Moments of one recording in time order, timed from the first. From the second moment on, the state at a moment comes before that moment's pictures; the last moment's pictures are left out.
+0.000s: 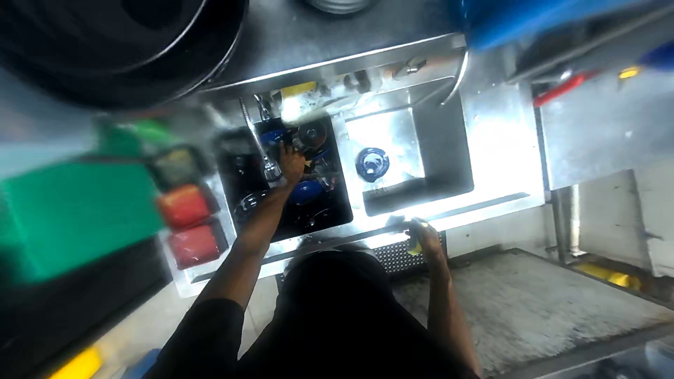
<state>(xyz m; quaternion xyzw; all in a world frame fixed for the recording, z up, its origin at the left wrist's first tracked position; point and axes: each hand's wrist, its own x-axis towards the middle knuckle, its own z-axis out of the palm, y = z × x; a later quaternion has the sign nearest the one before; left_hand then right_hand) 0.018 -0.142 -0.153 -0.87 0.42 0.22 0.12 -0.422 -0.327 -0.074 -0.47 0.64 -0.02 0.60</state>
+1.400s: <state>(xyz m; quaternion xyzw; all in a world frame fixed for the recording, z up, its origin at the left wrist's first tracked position) -0.186 0.017 -0.110 -0.94 0.27 0.13 -0.15 -0.274 -0.203 -0.081 -0.53 0.36 0.21 0.74</state>
